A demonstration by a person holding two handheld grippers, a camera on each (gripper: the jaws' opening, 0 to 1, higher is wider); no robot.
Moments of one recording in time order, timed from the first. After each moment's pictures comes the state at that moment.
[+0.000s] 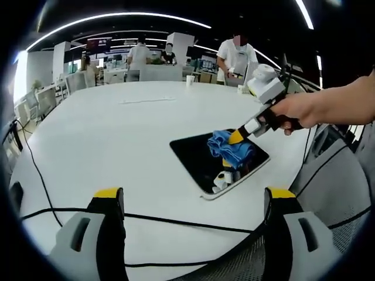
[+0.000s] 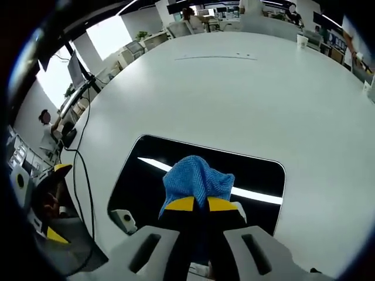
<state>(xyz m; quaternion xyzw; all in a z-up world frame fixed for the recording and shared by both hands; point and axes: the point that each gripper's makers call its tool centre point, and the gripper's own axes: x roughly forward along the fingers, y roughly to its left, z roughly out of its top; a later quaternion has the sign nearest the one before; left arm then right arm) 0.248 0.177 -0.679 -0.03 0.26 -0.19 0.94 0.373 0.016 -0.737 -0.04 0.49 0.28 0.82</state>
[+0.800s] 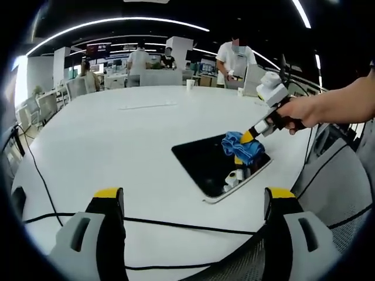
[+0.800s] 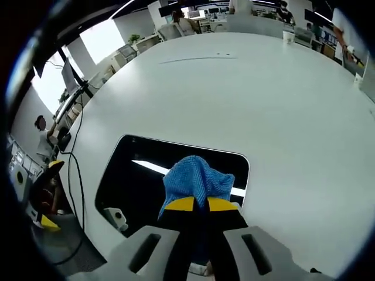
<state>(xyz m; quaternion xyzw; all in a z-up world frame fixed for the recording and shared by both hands) 0.250 0.181 -0.672 -0.02 0.24 -0.19 0.95 0.382 -0.029 -0.738 -0.04 0.49 0.25 0.83</state>
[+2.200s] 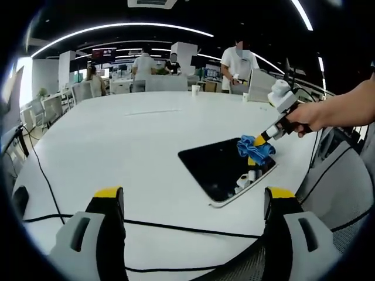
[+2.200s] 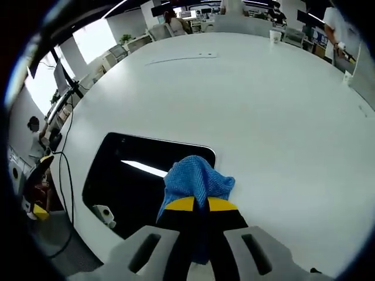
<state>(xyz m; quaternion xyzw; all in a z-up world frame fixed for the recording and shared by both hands) 0.252 0.187 -0.671 -0.02 0.24 -0.17 0.96 0.387 -0.063 -0.739 -0.05 0.50 0.22 0.84</state>
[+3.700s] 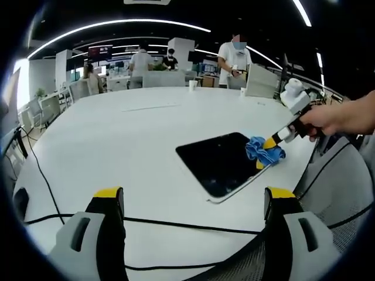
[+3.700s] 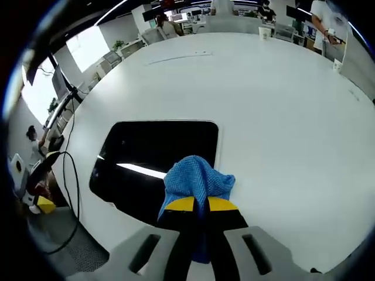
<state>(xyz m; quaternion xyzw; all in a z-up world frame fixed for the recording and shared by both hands) 0.251 0.185 -0.673 -0.01 0.24 -0.18 0.95 0.339 -0.072 -0.739 -0.02 0.49 0.20 0.85</state>
